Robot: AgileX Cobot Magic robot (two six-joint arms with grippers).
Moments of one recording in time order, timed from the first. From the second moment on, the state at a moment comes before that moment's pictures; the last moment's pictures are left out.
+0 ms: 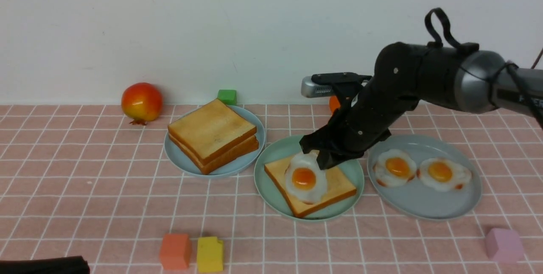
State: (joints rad) right arm 0.40 2.04 -1.55 0.33 0.74 -0.20; left arm -0.82 0.39 -0.65 -0.10 0.61 -0.06
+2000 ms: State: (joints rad) right arm 0.40 0.79 -1.06 0.52 1.15 -0.44; left arm -0.43 1.90 -1.36 0.16 0.44 0.16
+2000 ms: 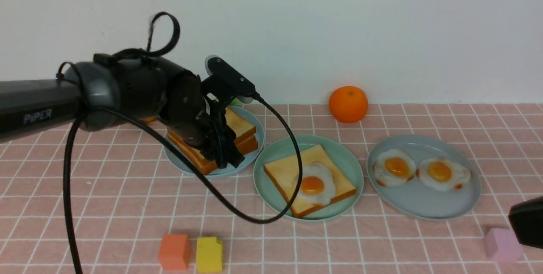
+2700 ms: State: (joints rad) right arm 0.40 0.79 -1.06 0.52 1.15 -0.44; left arm -0.43 1.97 -1.37 0.28 0.35 0.12
